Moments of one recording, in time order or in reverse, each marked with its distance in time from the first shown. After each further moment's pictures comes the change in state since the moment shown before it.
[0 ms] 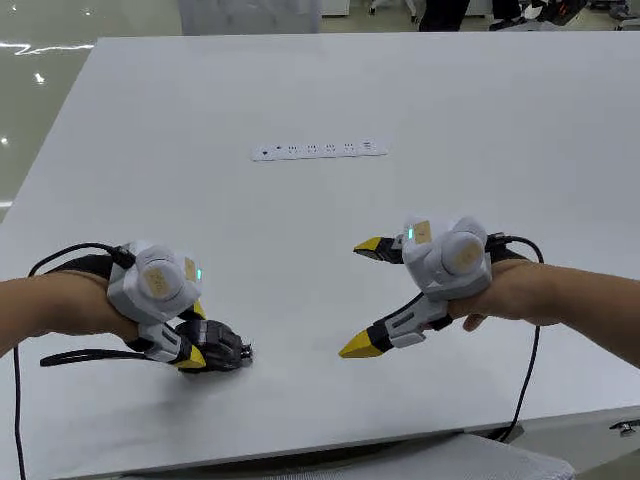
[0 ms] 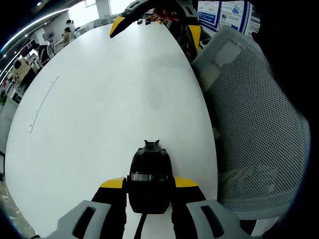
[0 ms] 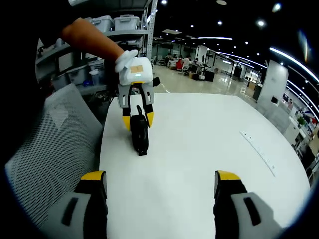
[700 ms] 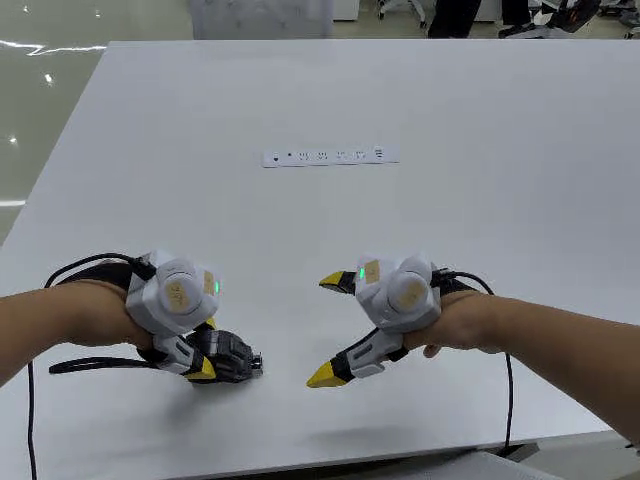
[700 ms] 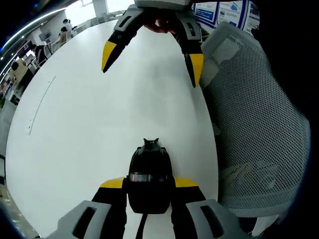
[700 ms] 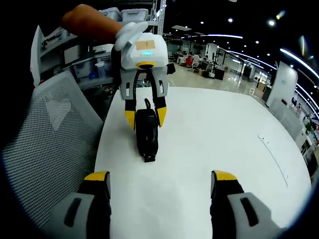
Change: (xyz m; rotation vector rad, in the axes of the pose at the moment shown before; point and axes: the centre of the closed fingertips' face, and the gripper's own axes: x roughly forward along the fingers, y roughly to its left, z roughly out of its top) left arm 0.002 0.003 -0.003 0.028 0.028 -0.004; right arm 0.071 0.023 -0.003 -0.060 0.042 0.078
